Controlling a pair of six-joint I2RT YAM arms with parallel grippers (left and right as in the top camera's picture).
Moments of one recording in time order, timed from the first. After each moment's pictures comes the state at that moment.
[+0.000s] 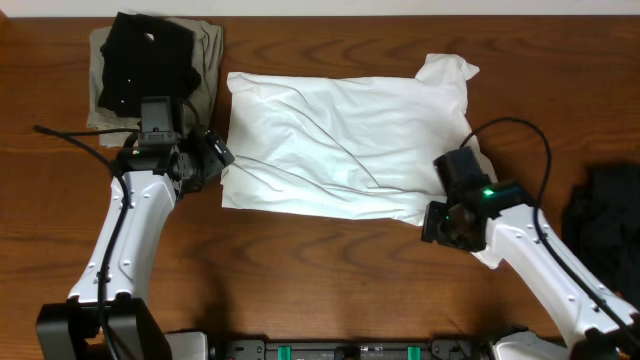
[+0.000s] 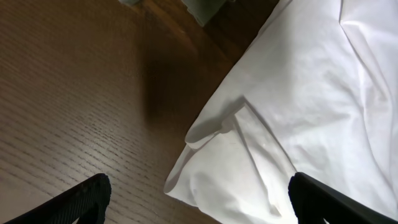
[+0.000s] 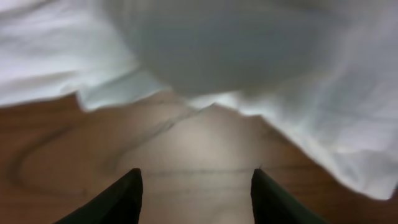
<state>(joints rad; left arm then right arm) 0.04 1.48 1.04 -0.71 0.04 -0.56 0.34 1.39 0.84 -0.92 0.04 0.59</state>
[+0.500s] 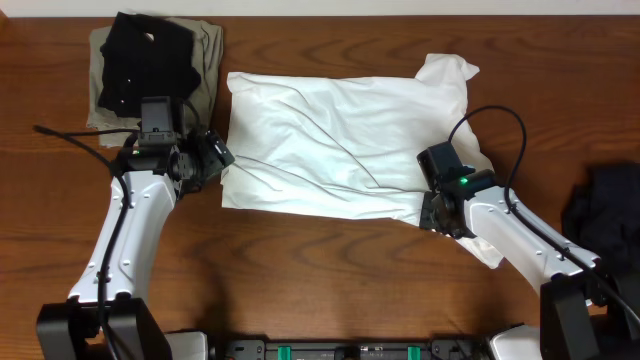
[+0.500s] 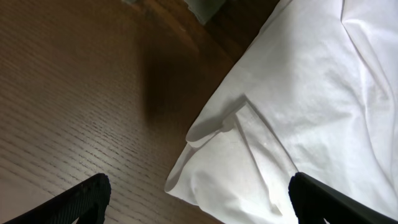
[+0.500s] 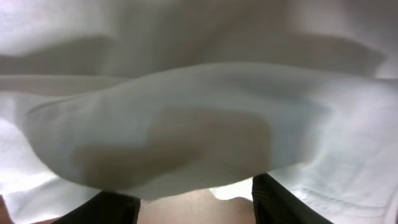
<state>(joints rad) 0.04 1.48 1.04 -0.71 0.04 -0.56 0.35 1.56 0.84 -0.76 0.20 0.58</state>
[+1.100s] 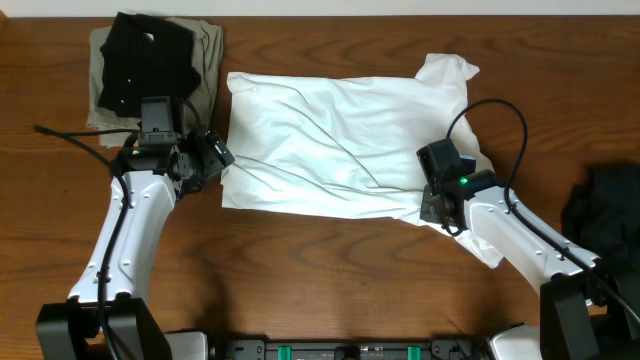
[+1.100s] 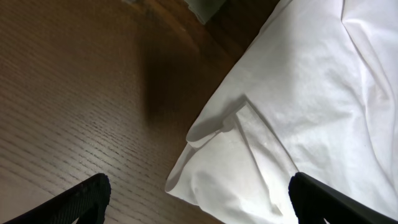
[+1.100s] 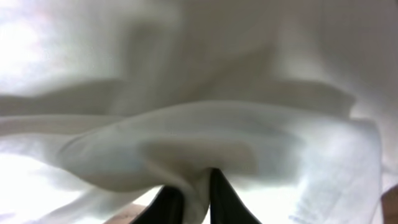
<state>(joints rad) 0.04 1.48 1.04 -0.72 0.04 -0.56 0.35 1.56 0.84 -0.68 0.26 0.56</state>
